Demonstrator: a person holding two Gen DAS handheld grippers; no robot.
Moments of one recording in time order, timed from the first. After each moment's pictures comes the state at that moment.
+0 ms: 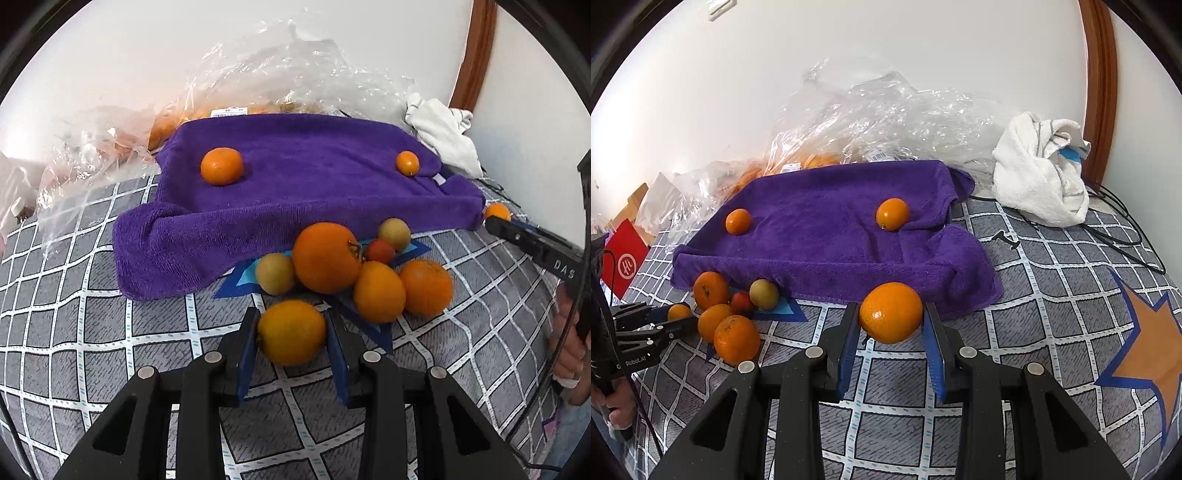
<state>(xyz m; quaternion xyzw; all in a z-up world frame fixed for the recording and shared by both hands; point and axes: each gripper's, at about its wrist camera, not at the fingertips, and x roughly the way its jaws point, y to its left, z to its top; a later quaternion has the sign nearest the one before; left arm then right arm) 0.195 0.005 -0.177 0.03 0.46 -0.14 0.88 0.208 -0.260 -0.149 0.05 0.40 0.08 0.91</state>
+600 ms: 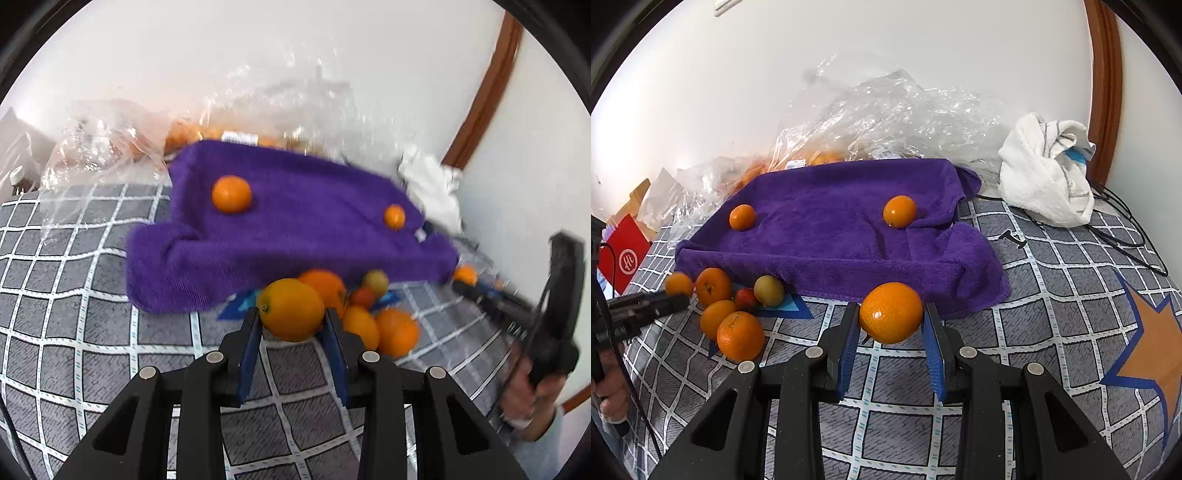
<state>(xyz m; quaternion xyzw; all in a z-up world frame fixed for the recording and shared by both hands) 0.192 0.038 -0.155 -0.09 0.41 -0.16 0.89 0.208 -0.254 -0.151 0.04 0.40 0.09 0.91</state>
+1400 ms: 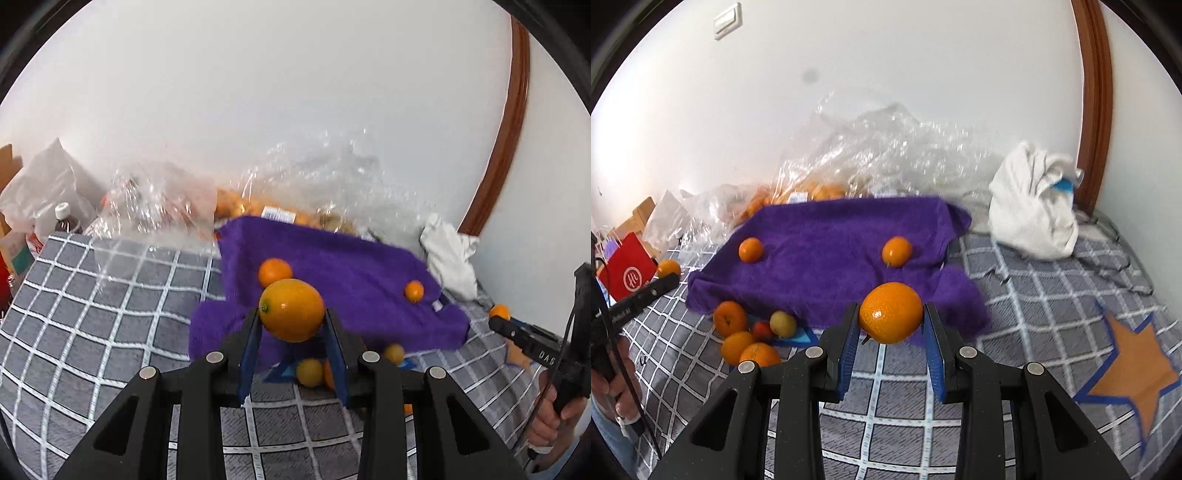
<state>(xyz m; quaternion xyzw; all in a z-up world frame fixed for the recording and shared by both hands) 0.186 0.061 -0.109 -0.11 0.31 -0.09 0.94 0.204 -0.260 -0.101 0.04 0.36 0.08 0.93</state>
